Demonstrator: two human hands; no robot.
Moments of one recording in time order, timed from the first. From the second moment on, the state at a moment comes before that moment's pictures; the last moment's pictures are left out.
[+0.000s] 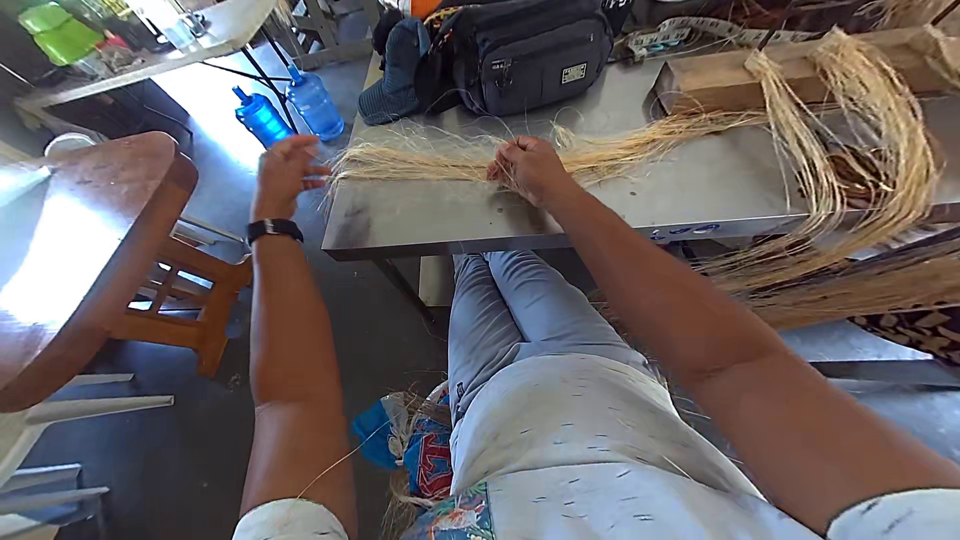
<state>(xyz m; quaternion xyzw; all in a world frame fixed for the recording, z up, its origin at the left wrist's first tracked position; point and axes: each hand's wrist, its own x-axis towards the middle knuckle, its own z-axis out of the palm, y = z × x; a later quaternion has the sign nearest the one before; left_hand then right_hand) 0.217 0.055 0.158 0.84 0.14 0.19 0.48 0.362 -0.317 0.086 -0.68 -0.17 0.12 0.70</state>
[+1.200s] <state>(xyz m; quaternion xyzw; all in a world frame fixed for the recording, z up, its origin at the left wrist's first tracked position) 0.301 0.001 0.110 0.99 0.11 0.04 0.10 0.382 -0.283 0.207 -0.84 -0.41 -0.13 0.33</state>
